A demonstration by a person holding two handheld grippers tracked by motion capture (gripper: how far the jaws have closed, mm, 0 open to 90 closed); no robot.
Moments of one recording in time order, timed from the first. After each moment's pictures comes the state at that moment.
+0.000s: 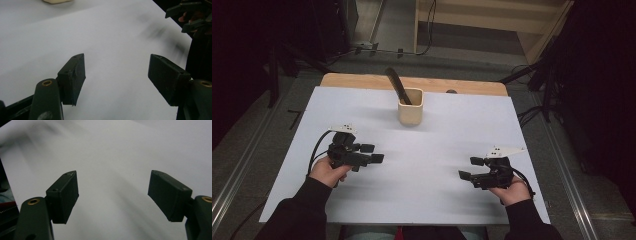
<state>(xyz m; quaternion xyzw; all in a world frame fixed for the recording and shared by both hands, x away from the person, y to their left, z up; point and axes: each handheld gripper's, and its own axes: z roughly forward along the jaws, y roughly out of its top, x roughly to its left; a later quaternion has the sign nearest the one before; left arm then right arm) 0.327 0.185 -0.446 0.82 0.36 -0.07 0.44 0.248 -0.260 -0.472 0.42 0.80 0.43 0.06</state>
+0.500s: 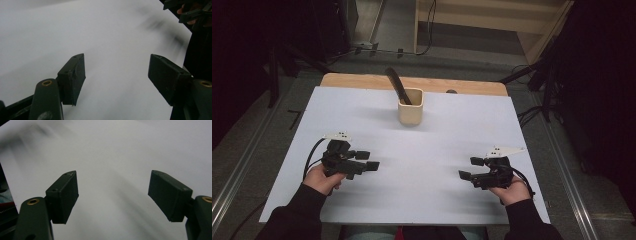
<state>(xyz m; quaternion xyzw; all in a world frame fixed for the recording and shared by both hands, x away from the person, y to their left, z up) 0.309 0.198 -0.450 0.82 0.36 -0.06 0.43 0.249 -0.261 -0.474 0.42 0.80 0.43 0.05</state>
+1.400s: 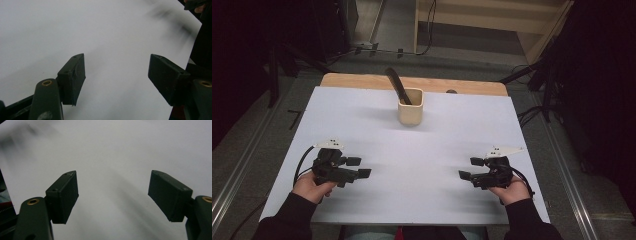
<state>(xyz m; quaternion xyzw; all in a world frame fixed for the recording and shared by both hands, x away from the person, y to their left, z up) 0.292 0.214 -0.452 0.83 0.37 -0.04 0.41 0.251 -0.261 -0.477 0.43 0.80 0.42 0.05</state>
